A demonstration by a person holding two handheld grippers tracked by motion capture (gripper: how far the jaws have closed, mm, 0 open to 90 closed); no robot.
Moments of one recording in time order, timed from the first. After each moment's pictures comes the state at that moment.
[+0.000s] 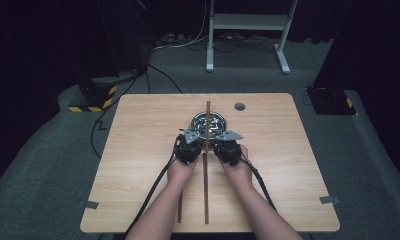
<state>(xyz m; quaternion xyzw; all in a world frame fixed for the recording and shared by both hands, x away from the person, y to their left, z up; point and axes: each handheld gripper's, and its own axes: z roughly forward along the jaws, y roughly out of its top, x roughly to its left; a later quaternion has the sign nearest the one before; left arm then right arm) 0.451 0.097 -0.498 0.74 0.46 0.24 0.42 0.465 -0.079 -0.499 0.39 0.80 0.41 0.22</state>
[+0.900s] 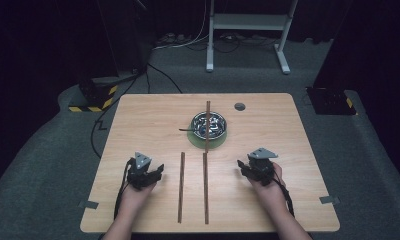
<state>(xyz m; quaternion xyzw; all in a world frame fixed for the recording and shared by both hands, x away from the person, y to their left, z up) 0.361 0.231 -0.511 0.74 0.52 0.24 0.36 0.410 -0.178 -0.510 0.43 0.79 0.36 0.22</state>
